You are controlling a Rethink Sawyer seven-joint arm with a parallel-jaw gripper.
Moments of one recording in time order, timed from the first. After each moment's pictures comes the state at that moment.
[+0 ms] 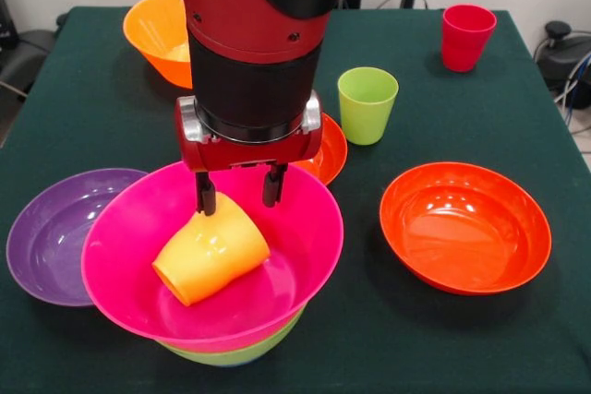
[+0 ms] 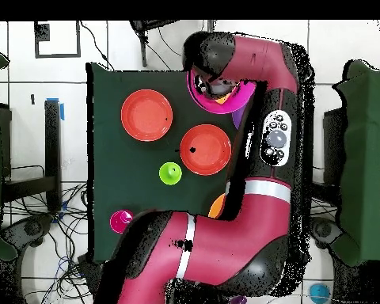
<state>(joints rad) -0.25 -0.17 0.02 0.55 -0.13 1.25 1.33</state>
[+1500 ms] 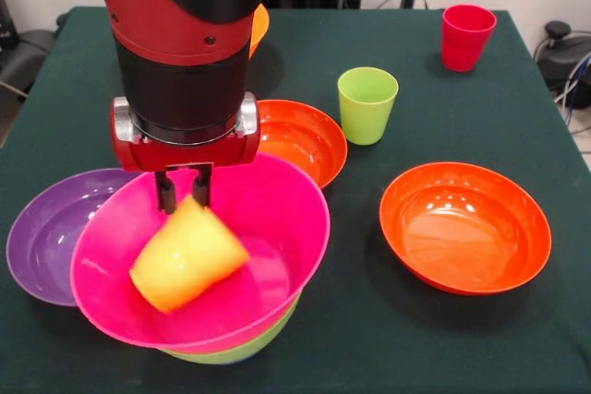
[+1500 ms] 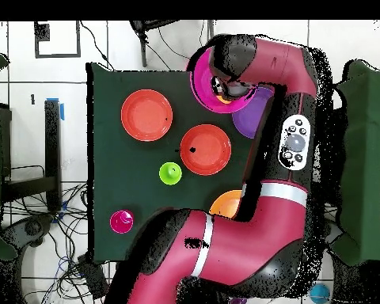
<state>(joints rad) -0.30 -0.16 0.02 0.55 -0.15 1.23 1.32</state>
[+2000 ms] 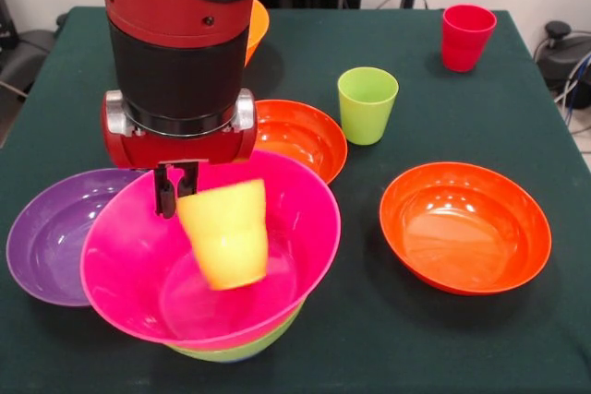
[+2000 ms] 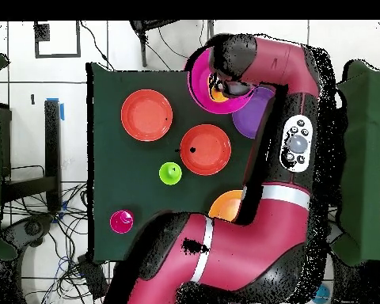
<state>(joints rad) -0.30 -0.20 0.02 0.59 -0.15 1.16 1.32</state>
